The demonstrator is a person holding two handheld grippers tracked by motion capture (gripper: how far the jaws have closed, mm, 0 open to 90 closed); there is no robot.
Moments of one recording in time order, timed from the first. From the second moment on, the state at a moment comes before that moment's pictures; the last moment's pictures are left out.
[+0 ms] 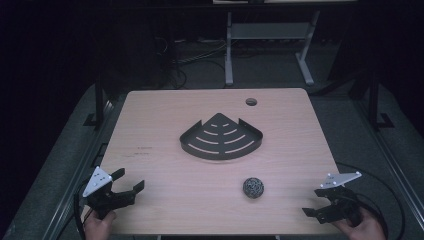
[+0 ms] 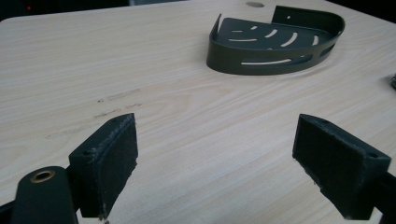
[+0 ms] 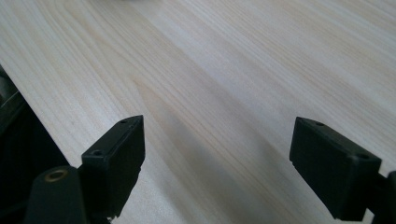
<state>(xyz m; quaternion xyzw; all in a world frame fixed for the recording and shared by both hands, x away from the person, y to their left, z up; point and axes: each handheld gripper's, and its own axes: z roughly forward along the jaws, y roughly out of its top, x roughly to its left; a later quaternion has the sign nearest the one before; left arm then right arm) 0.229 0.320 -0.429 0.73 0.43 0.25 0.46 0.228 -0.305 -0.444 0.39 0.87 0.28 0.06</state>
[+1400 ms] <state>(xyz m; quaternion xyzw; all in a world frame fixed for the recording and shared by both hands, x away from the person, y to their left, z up) 0.227 0.312 -0.428 0.74 0.41 0.26 0.47 0.252 -0.215 -0.420 0.29 0.92 0.25 0.05</state>
